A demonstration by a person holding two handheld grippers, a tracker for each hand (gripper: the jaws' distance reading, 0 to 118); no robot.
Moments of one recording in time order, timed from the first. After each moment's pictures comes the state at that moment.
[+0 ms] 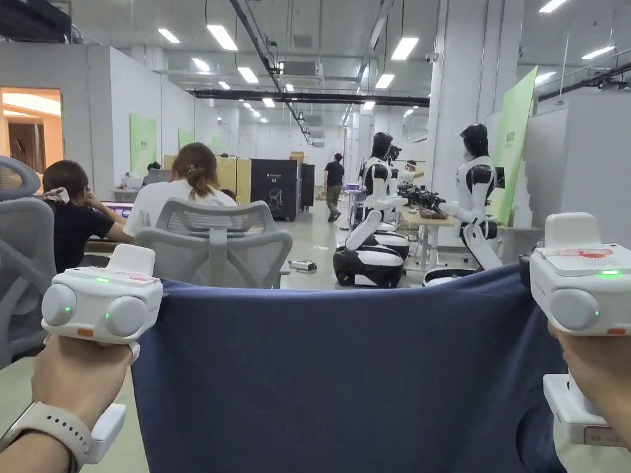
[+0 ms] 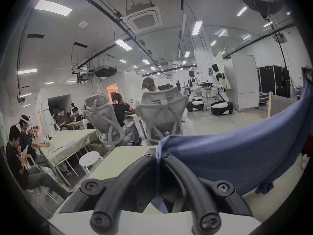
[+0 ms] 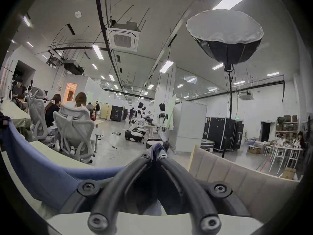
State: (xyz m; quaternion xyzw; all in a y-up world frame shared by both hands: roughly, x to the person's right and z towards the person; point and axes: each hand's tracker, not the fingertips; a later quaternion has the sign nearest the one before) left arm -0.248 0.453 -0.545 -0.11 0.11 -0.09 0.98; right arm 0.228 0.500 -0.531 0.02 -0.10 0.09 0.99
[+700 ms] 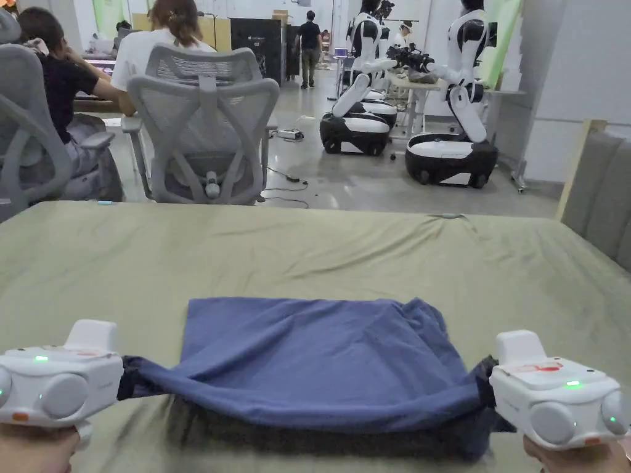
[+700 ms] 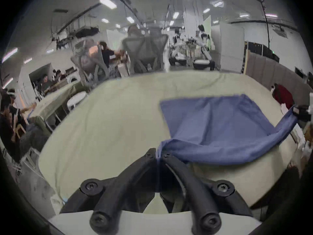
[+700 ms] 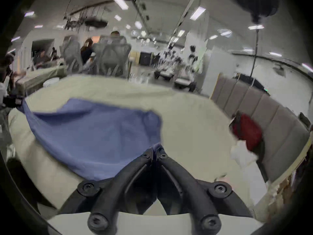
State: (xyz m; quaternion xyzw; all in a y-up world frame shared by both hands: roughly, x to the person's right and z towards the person) left arm -0.264 0.200 -0.273 -0.34 0.03 -0.04 0.94; right arm 0.240 0.186 -0.286 -0.30 0.03 0.12 0.95
